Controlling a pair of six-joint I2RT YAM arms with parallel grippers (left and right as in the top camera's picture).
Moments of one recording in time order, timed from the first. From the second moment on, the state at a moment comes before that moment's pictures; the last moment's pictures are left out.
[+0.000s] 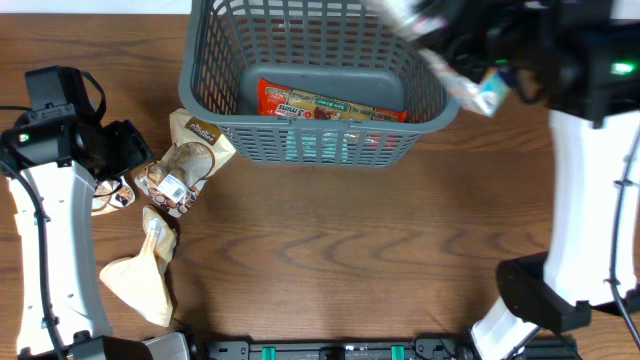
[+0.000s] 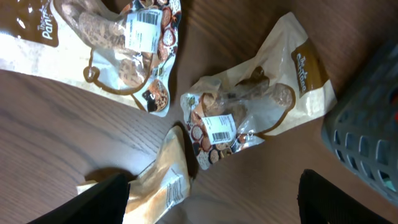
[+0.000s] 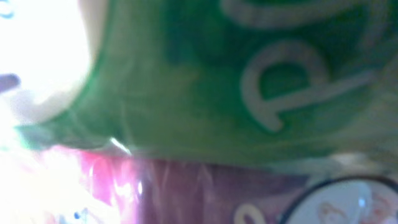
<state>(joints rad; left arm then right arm) 0.26 1.45 1.40 -1.15 -0.04 -0.31 0.27 1.86 2.56 -1.42 -0.28 -0.91</state>
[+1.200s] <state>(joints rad) 0.26 1.45 1.40 -1.18 -0.04 -0.30 0.42 2.37 2.58 -1.32 -0.33 -1.05</state>
